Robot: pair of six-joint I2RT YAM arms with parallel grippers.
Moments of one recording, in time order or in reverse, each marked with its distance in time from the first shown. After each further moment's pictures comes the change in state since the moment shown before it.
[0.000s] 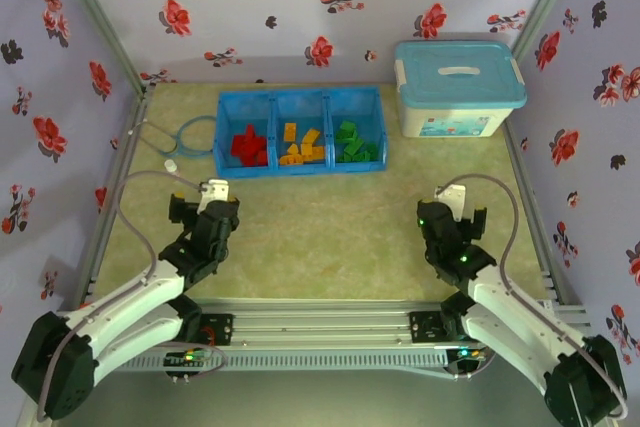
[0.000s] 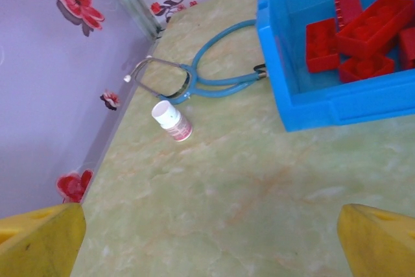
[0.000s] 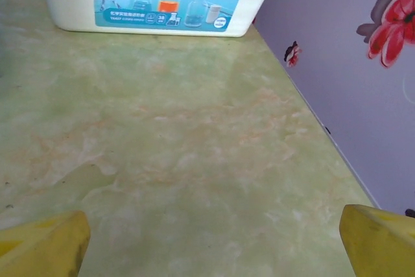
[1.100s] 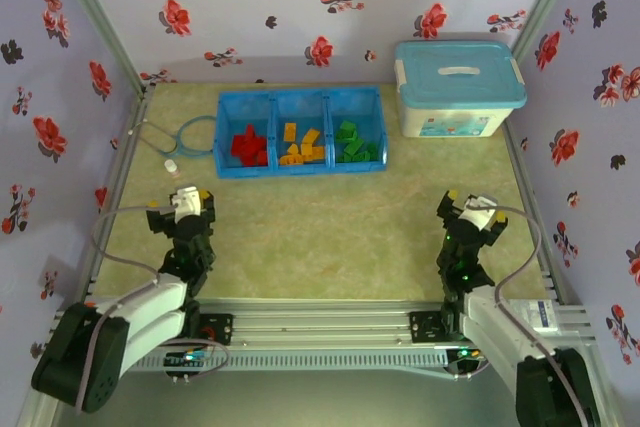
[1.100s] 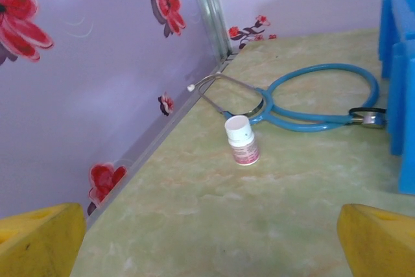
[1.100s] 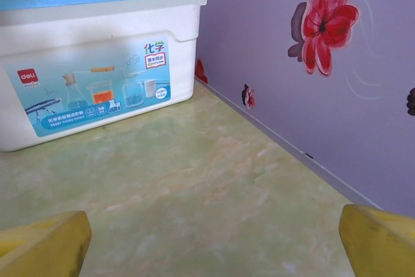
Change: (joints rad) left arm 0.277 0.125 -0.276 0.766 0.062 0.113; right arm -0.292 0.023 -0.290 0.779 -0.102 -0.101
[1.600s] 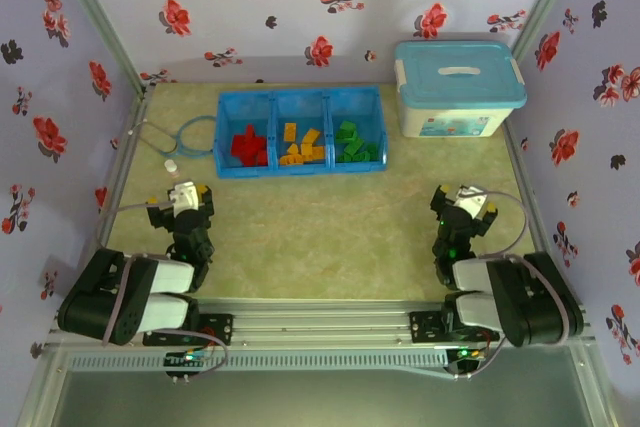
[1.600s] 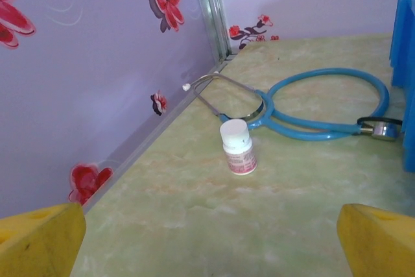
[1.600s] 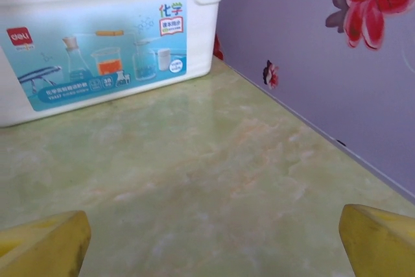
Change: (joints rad) left arm 0.090 0.323 0.009 0.357 0.089 -0.007; right arm -0.046 0.573 0.042 0.481 -0.079 0.001
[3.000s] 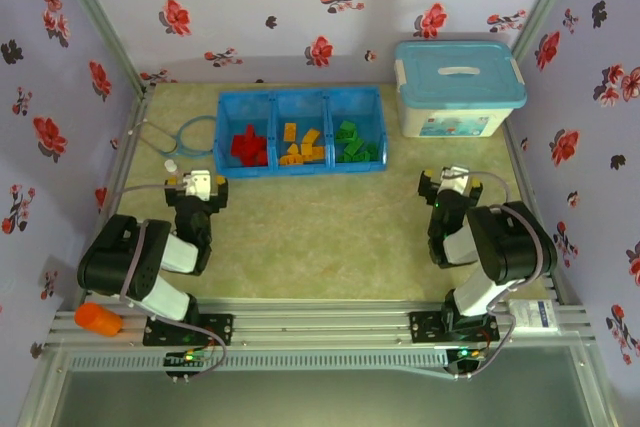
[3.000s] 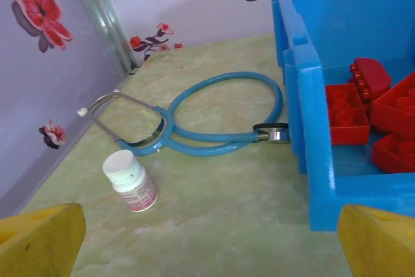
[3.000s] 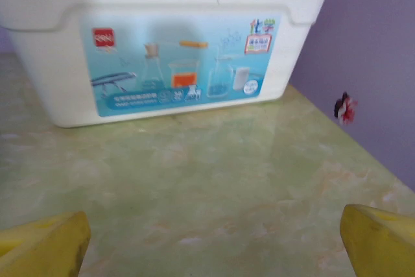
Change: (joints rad) left arm 0.102 0.249 0.114 0.099 0.386 0.043; right arm -0.041 0.314 0.196 0.129 -0.183 -0.118
